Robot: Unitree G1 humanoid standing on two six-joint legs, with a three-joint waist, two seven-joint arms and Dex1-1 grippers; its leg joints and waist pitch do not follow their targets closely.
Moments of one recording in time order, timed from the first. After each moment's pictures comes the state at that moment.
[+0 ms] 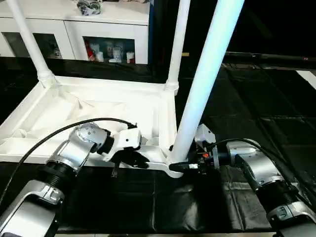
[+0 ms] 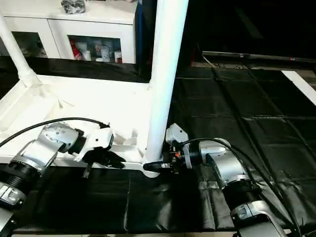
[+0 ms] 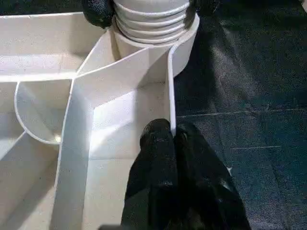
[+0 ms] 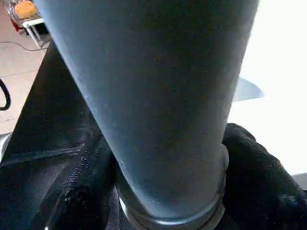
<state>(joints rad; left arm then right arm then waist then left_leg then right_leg) -0.62 0.49 -0.38 0.56 0.04 -0.01 -1.42 -0.48 -0.34 0.22 0.52 0.17 0.13 1.31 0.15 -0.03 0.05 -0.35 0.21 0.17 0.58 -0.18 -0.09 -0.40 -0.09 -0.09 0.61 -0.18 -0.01</state>
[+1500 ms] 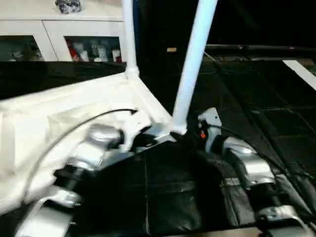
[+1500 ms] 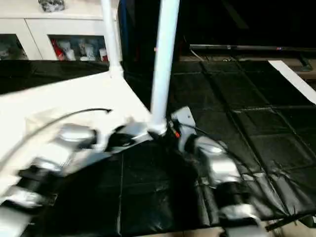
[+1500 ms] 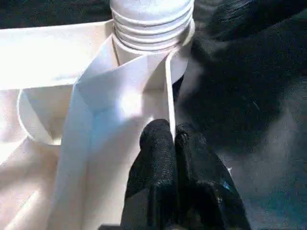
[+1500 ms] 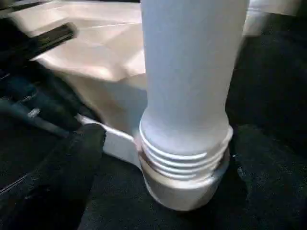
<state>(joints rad) -0.59 0.37 -0.26 0.46 0.05 0.28 -1.08 -0.47 -0.24 0.06 0.50 0.16 0.15 0.90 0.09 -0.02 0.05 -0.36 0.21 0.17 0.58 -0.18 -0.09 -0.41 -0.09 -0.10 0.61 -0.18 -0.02</state>
